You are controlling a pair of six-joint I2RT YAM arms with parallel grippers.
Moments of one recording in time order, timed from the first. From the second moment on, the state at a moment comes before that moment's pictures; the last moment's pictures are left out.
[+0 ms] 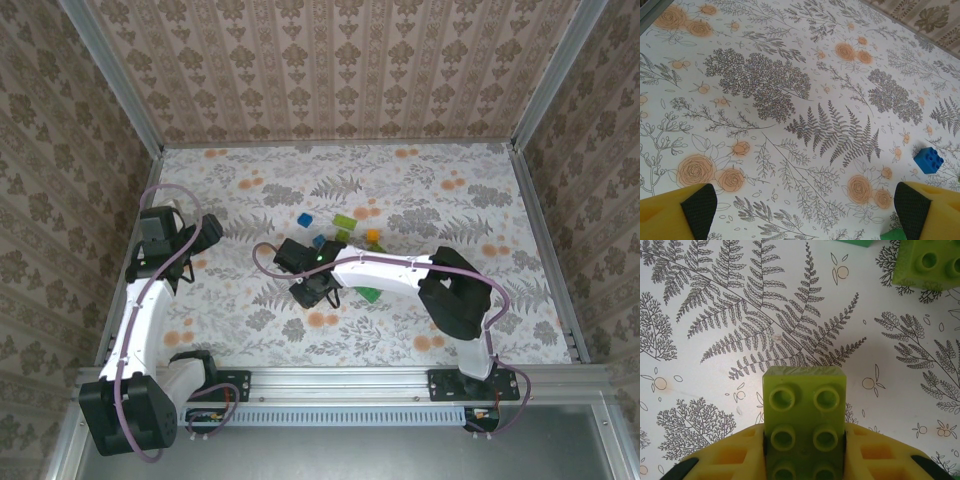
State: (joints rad) left arm 0.06 1.00 0.76 -0.45 0.09 -0.38; right arm 1.01 1.96 1.43 -0.77 0.08 0.27
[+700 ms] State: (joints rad) left arm 0.06 1.00 0.76 -0.45 0.09 -0.38; right arm 0.98 1.92 1.42 -0.85 0.07 0.20
